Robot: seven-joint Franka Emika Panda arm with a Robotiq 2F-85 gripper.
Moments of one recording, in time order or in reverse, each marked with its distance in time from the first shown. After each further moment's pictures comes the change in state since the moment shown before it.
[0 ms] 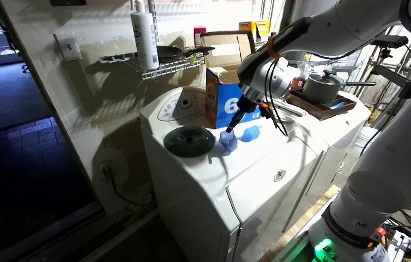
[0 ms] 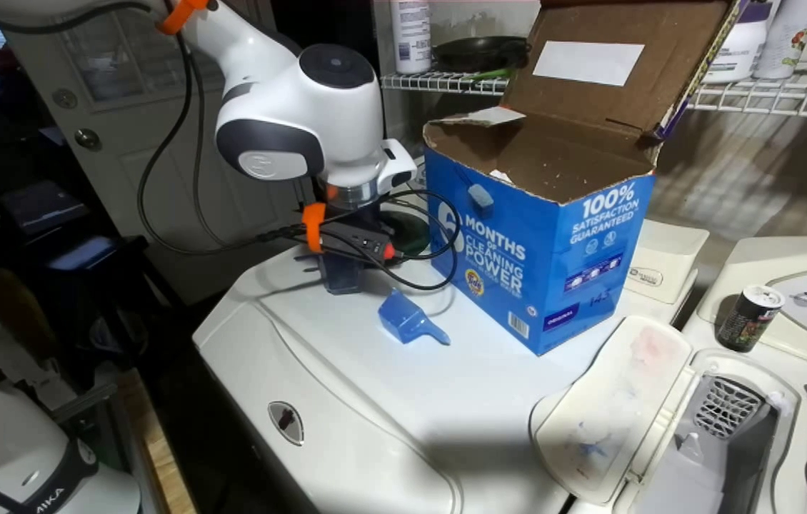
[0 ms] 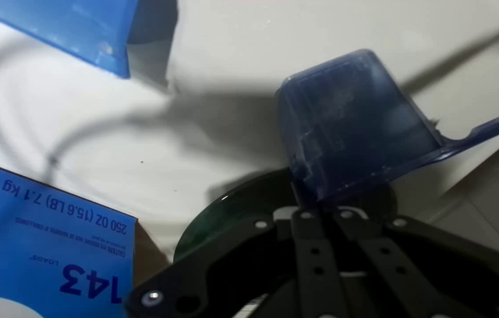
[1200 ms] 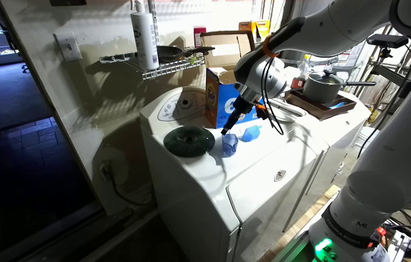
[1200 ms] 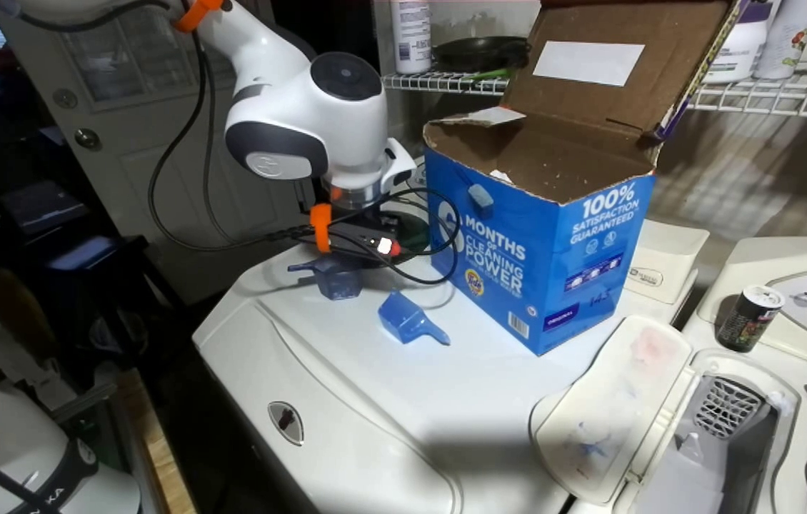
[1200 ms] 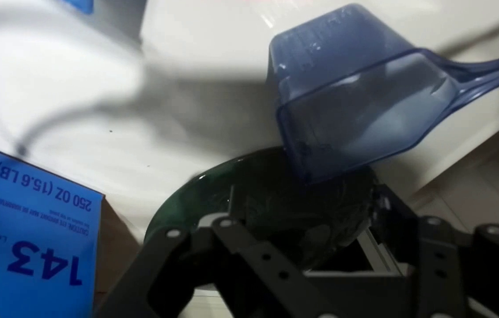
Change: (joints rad) arm -0.004 0.033 0.024 0.033 0.086 -0.025 -0.116
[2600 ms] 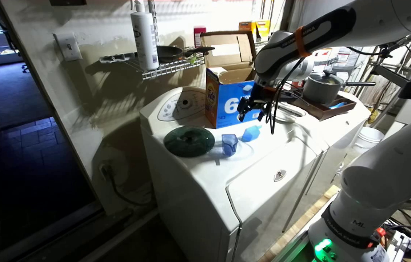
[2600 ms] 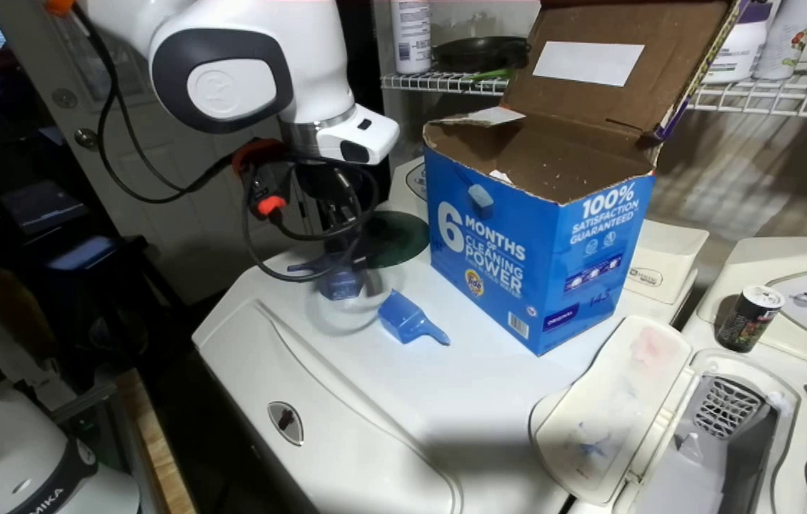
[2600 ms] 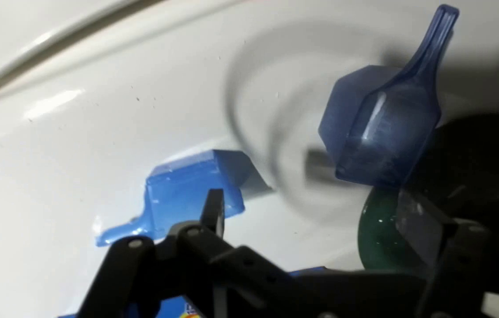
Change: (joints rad) arm -0.135 -0.272 0.046 -0.091 -0.628 -0.139 1.371
